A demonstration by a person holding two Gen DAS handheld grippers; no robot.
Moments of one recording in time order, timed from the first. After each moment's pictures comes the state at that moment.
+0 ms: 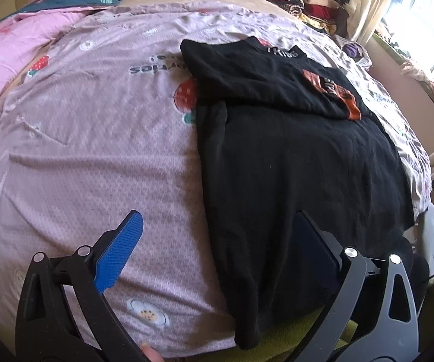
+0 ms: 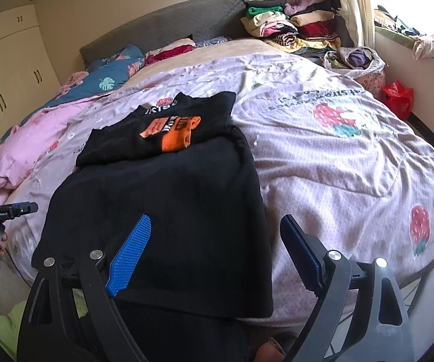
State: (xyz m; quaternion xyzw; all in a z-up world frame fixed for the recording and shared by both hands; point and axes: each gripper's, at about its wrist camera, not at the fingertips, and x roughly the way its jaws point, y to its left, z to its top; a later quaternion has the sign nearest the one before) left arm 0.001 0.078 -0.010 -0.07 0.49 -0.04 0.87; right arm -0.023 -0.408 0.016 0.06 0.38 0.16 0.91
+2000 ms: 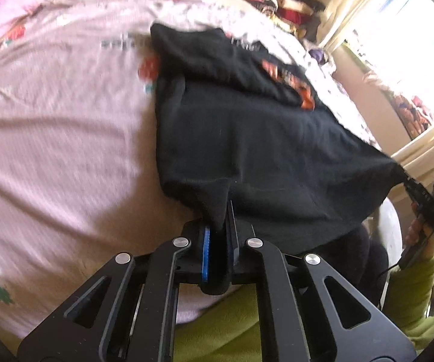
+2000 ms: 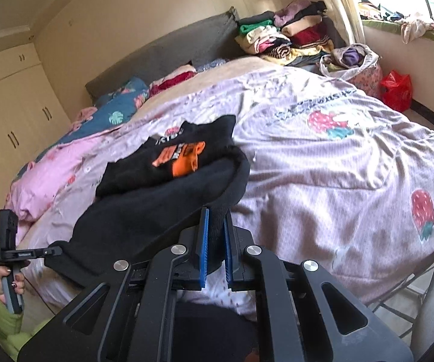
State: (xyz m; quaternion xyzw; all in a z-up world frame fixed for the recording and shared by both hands) left arm -0.027 0.074 -0.007 -0.15 0.48 -0.13 0.85; right arm -0.046 -0.436 0.037 0.14 0.33 0.16 0.92
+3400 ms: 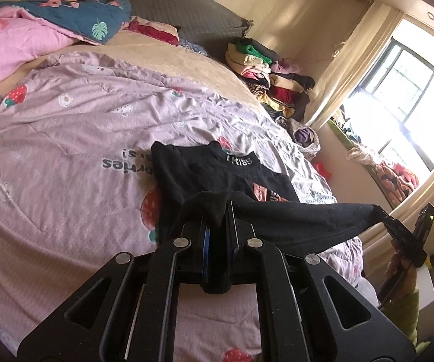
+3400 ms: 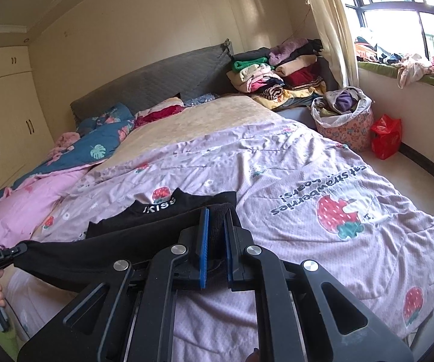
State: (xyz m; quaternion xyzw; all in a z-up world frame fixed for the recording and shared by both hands) left arm 0.047 0.131 0.067 -0.23 0.33 -0.12 0.91; right arm 0.063 -0.393 0.114 0.11 0.26 0.11 0.95
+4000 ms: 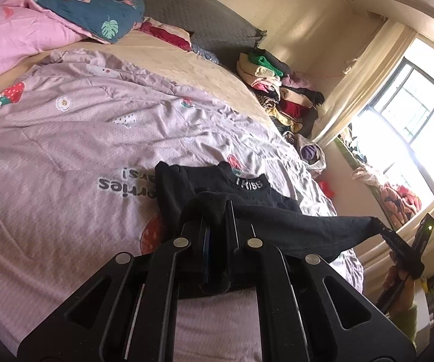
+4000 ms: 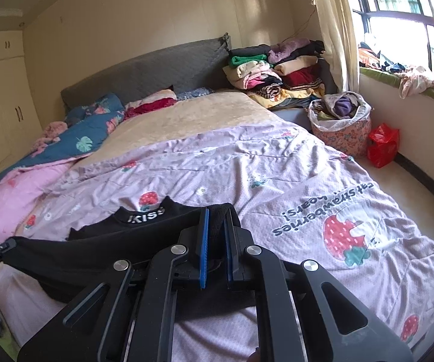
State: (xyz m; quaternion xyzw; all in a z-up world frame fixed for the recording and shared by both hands) left arm 0.093 0.143 0.062 -0.27 0.31 -0.10 0.91; right arm 0.124 -0.367 0.114 0.06 0.28 0.08 0.95
